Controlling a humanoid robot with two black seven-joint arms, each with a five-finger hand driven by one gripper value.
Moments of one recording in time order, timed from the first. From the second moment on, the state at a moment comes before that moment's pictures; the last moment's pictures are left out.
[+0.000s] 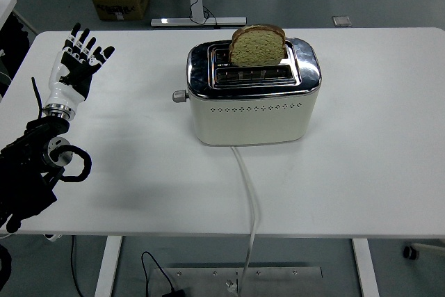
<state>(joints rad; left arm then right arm) -0.82 0.20 -0.54 -0.34 -0.04 -0.29 -0.61 0.02 0.00 0.43 0.09 -0.31 0.07 -0.01</state>
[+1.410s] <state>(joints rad) -0.83 0.26 -0.54 -0.35 0.07 -0.27 -0.61 0.02 0.00 0.43 0.09 -0.31 0.07 -0.01</state>
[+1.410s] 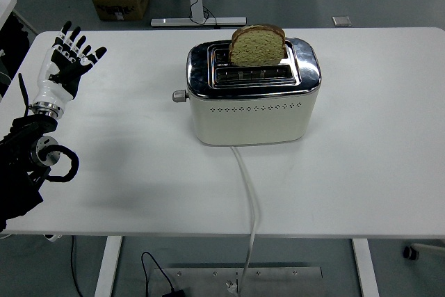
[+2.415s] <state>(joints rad) -0.83 0.49 -0.50 -0.63 0.84 -0.32 -0.61 0.02 0.00 0.43 0.09 -0.31 0.07 -0.01</state>
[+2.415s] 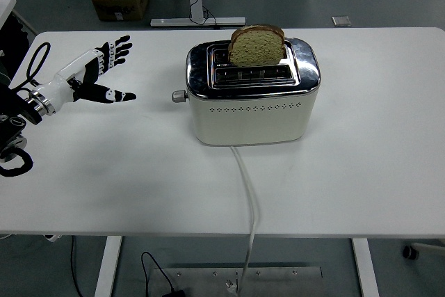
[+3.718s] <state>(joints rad) -0.80 0.69 -0.48 -1.00 1.39 -0.24 -0.61 0.02 0.00 0.43 0.09 -0.31 0.07 -0.01</state>
